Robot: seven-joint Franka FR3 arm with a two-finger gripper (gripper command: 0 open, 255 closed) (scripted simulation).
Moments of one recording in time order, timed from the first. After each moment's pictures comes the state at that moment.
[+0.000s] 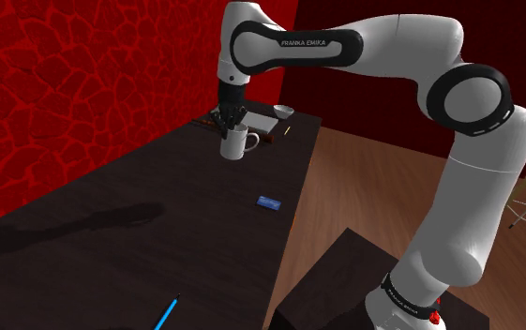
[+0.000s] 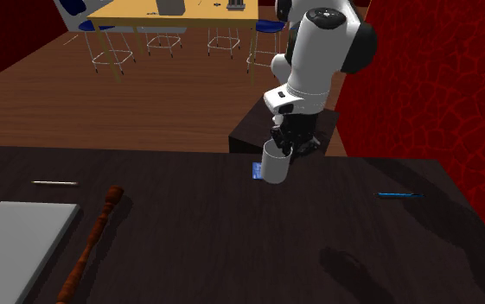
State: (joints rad) arm 0.07 0.20 0.24 -1.56 -0.08 1.81 0.37
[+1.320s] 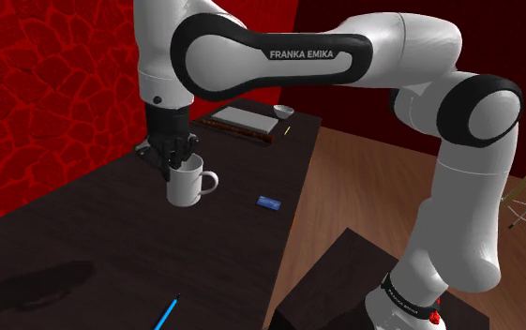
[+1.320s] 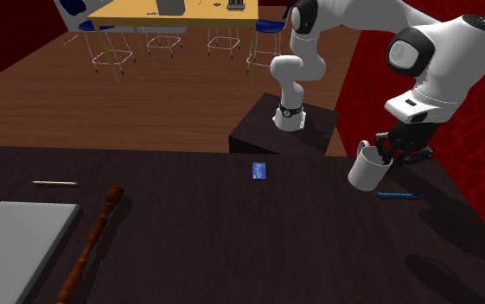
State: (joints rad) arm 0.37 0.31 0.39 -1.43 -0.18 1.75 0.82
